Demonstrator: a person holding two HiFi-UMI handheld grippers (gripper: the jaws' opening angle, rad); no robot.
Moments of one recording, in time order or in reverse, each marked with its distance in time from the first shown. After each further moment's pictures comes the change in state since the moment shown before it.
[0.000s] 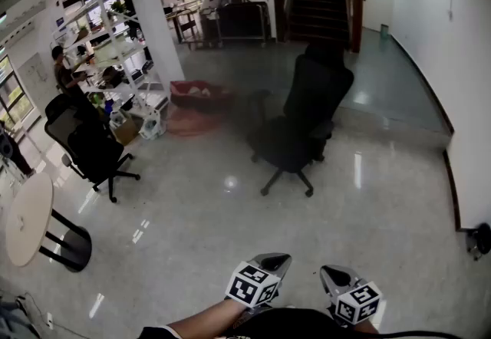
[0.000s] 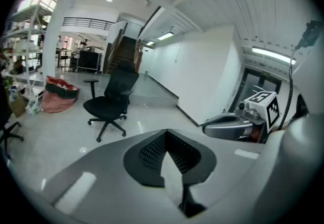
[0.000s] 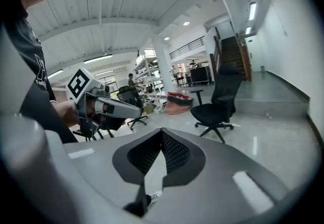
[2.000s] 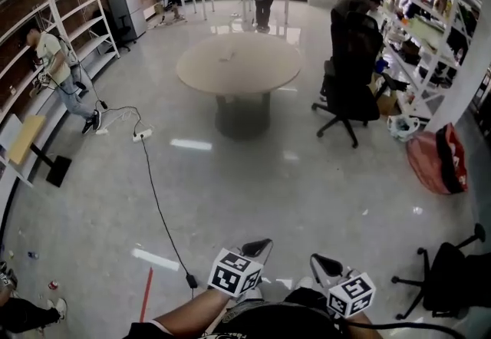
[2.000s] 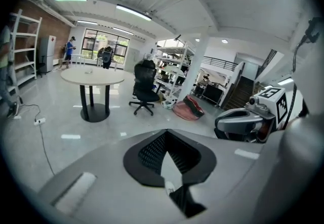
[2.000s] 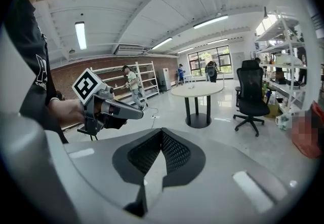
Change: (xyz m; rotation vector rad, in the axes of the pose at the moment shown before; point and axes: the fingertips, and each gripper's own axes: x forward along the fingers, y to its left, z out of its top) left arm -0.595 0.387 -0.234 -0.669 -0.434 1.034; right arm 0.420 0.602 0.020 -0.609 0.317 1.062
